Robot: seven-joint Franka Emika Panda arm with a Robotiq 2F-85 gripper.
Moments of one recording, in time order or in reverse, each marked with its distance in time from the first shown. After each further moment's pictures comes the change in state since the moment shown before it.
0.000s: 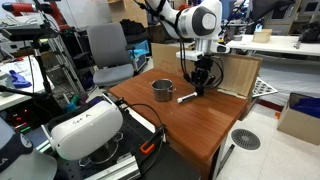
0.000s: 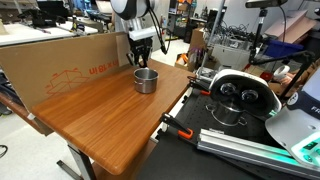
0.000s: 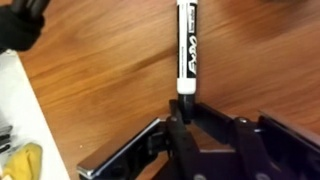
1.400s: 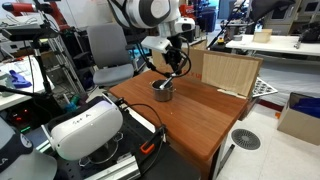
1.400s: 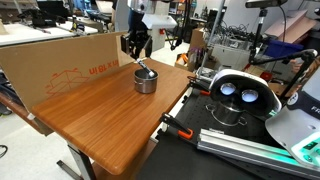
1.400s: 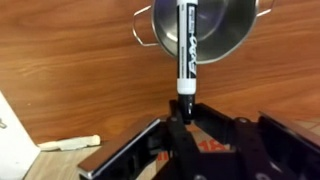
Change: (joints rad) arm 0.018 -0.472 0.126 -0.657 0.011 0.622 -0.152
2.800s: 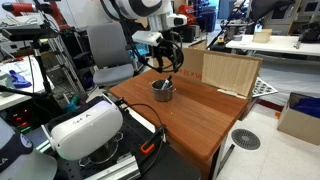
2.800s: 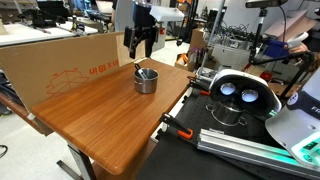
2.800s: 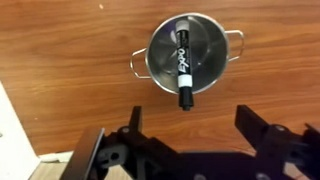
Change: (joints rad) arm 0.021 -0.118 0.006 -0.065 -0.004 -0.138 -0.018
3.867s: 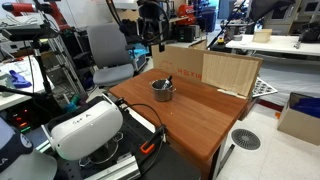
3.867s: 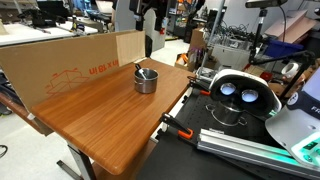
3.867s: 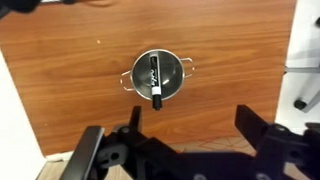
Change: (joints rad) arm 0.000 -0.277 0.020 -0.046 0.128 -0.286 -0.066
